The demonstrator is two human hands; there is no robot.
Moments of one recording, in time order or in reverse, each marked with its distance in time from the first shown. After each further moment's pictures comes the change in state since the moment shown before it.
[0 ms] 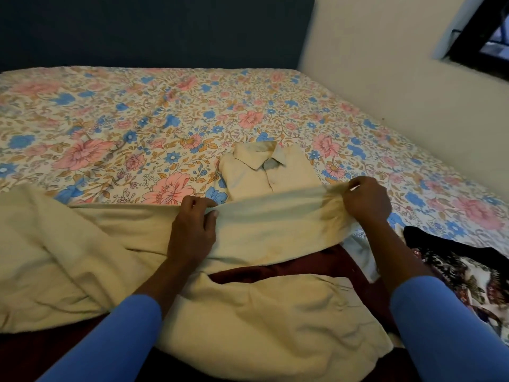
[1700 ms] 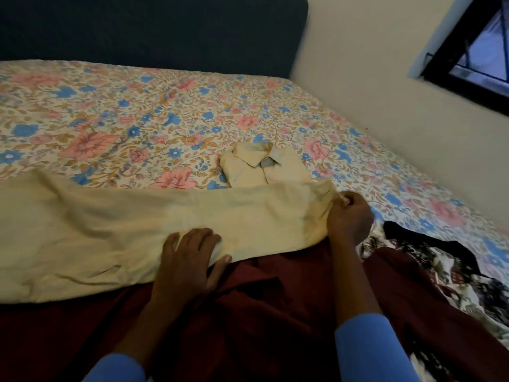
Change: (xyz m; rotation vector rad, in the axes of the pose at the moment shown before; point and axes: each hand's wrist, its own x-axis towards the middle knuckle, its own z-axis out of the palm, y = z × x) left_hand -0.096 -0.001 -0.047 0.417 -0.251 0.259; right_hand -0.092 -0.018 0.004 0.386 0.320 0.200
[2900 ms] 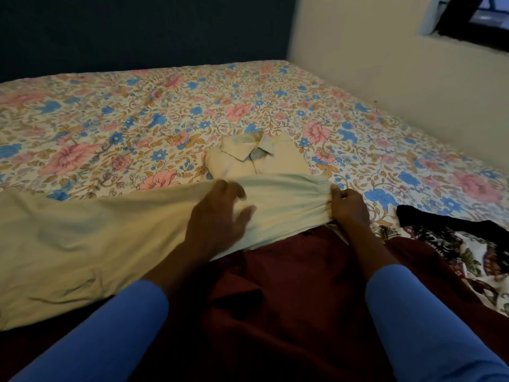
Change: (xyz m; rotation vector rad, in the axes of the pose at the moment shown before) left_hand 0.121 0.062 -0.002 -0.302 0.012 0.017; right_hand 0.072 0.068 0.042 -0.175 -0.391 0.068
